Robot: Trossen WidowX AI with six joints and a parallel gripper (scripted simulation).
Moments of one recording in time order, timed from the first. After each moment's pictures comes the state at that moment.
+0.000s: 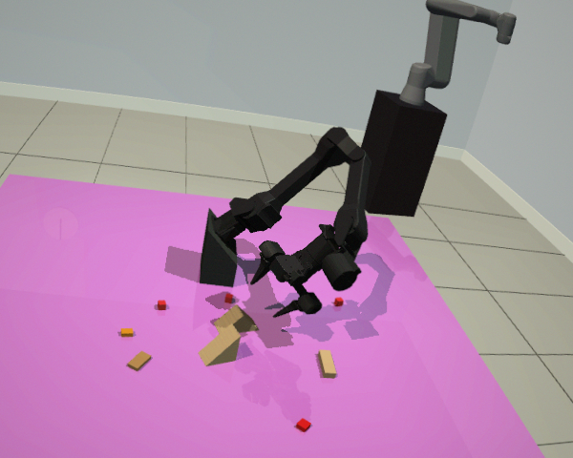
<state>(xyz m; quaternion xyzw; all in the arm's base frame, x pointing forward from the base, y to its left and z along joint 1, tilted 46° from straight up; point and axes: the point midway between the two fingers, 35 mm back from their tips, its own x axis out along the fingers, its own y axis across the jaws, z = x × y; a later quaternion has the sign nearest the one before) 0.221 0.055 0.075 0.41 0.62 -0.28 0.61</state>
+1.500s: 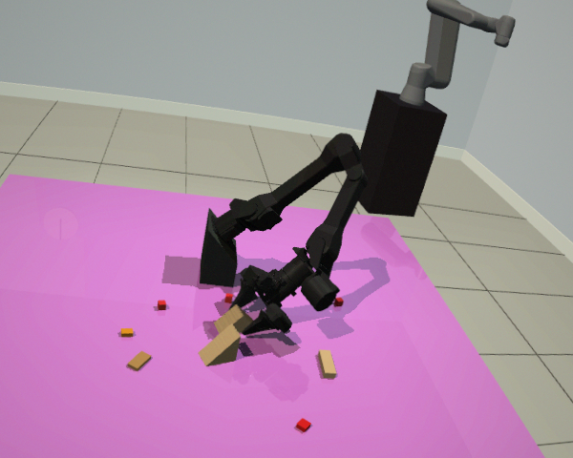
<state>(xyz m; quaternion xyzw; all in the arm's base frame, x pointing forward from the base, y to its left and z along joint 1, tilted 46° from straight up) 0.234 0.061 -0.001 0.55 0.43 -0.43 0.57</state>
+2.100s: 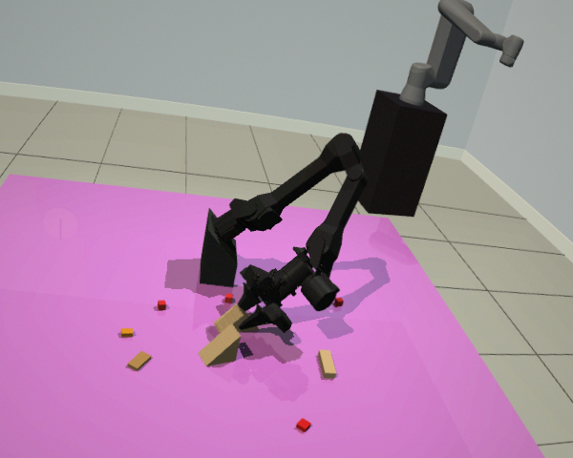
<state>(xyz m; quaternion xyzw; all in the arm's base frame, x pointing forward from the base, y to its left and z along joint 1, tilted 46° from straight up) 0.234 0.060 -0.001 0.55 0.43 -0.43 0.57</state>
